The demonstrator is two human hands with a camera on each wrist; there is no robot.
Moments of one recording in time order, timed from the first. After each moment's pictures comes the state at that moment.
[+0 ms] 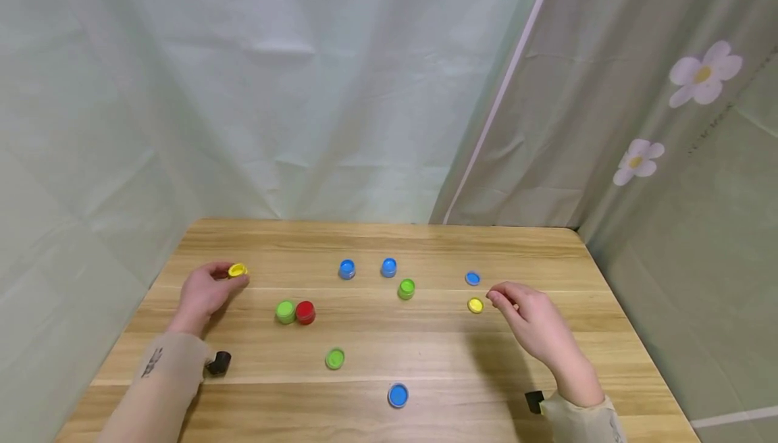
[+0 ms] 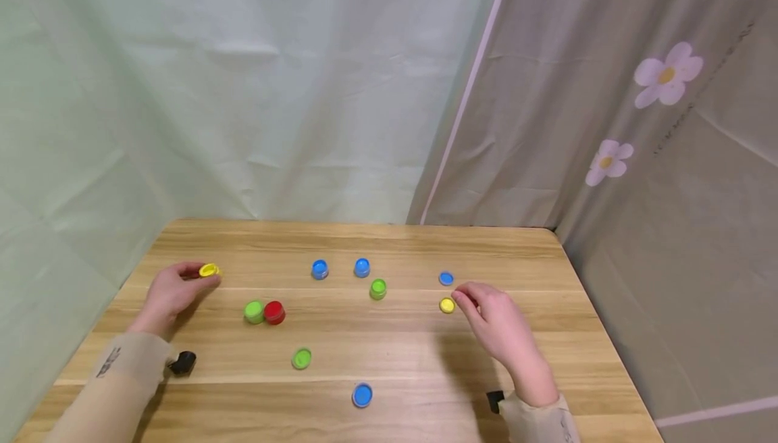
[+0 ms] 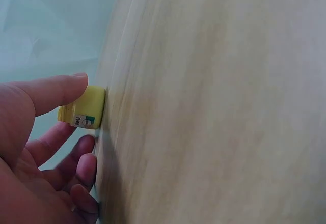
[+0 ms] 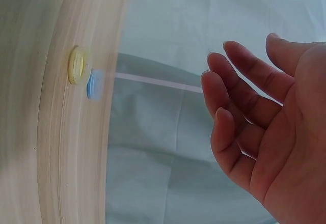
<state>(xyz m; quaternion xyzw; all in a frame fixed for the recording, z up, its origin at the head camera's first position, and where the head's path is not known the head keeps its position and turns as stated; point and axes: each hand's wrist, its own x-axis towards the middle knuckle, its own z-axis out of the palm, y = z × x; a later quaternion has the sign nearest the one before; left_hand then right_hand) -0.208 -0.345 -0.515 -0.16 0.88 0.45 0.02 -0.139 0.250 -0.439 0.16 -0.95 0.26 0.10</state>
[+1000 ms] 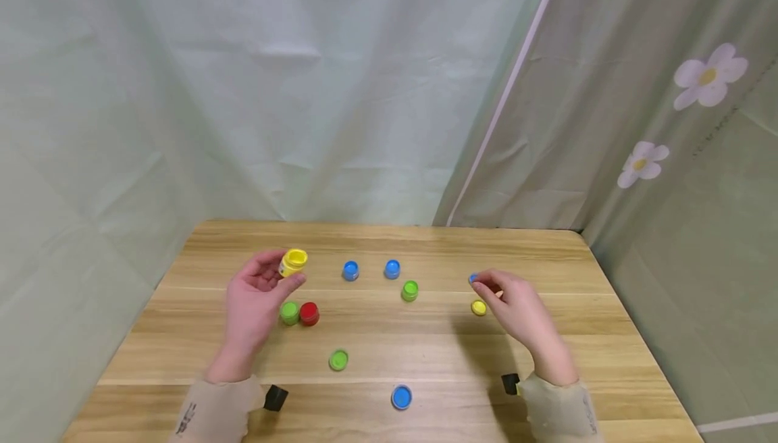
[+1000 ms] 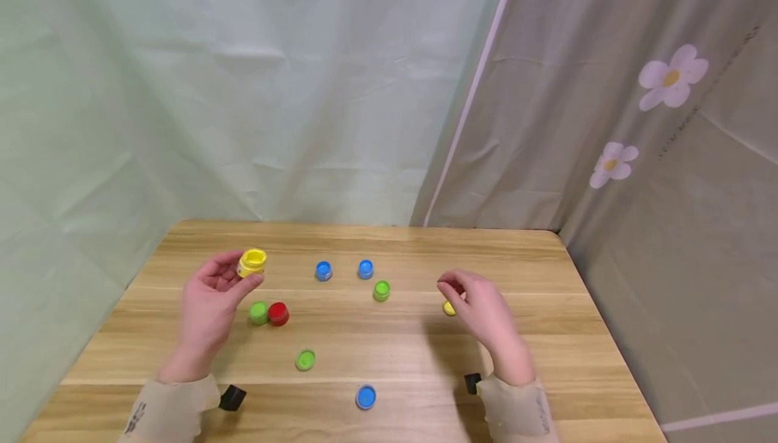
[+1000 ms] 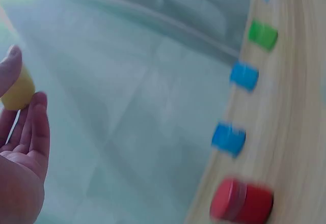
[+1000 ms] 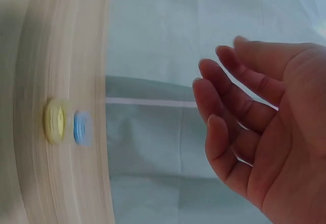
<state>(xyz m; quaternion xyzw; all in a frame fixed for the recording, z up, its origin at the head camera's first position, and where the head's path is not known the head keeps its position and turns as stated) -0.144 -0.210 -0.437 0.02 0.66 0.73 -0.17 -0.167 0.225 -0.441 0.15 -0.93 0.31 0.08</state>
